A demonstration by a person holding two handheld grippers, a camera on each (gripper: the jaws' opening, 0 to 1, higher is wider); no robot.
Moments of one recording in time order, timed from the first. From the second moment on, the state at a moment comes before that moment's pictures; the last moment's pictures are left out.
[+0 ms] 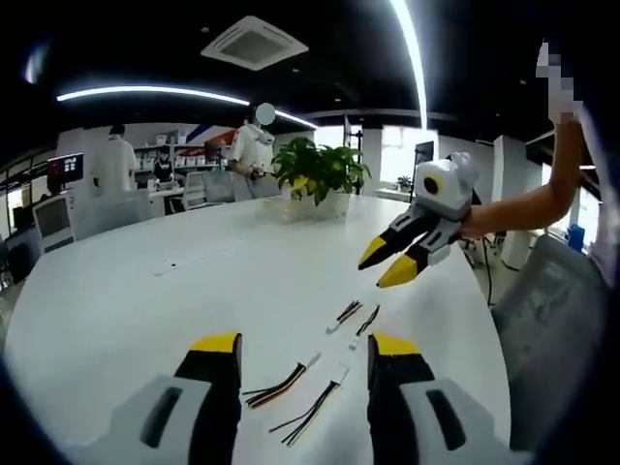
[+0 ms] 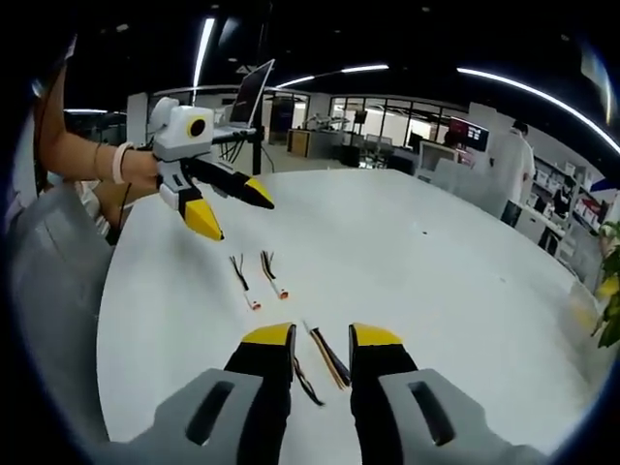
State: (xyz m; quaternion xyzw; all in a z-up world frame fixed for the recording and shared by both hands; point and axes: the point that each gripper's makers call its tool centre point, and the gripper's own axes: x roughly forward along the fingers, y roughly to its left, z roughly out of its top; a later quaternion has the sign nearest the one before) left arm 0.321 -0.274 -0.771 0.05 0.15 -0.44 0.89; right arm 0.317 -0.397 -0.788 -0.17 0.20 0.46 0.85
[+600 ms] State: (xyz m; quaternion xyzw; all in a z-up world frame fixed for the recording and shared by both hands) left arm 0.334 -0.282 -0.791 0.02 0.16 -0.46 0.87; right arm 0.325 -0.398 -0.808 -0.17 0.21 0.49 0.83
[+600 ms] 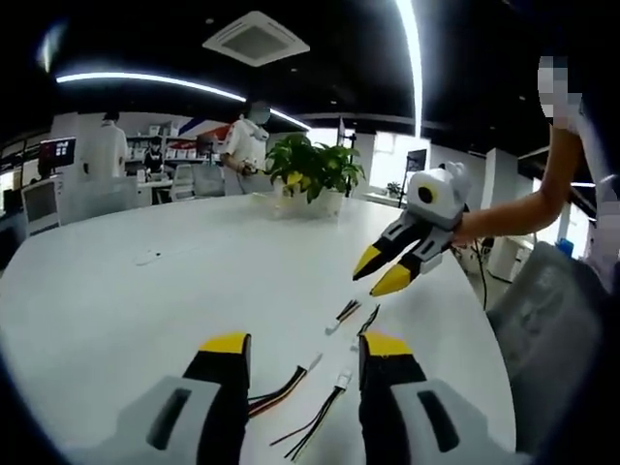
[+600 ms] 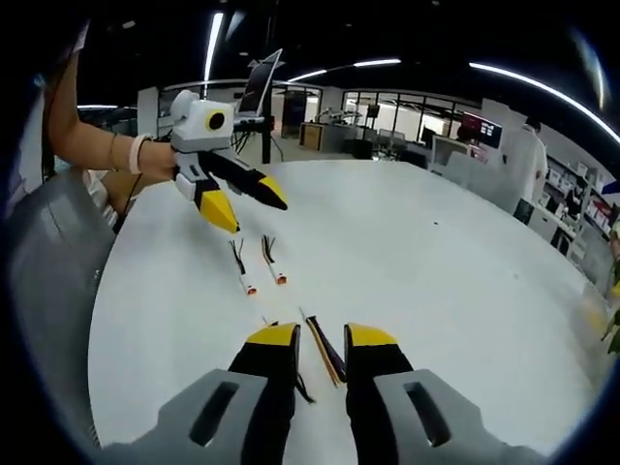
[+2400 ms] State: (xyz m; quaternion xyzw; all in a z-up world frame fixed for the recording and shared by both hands) left arm 0.345 -0.301 -0.839 0.03 0.14 -0.51 0.85; right arm 0.334 -0.362 -0.848 -0.15 0.18 0.59 0.77
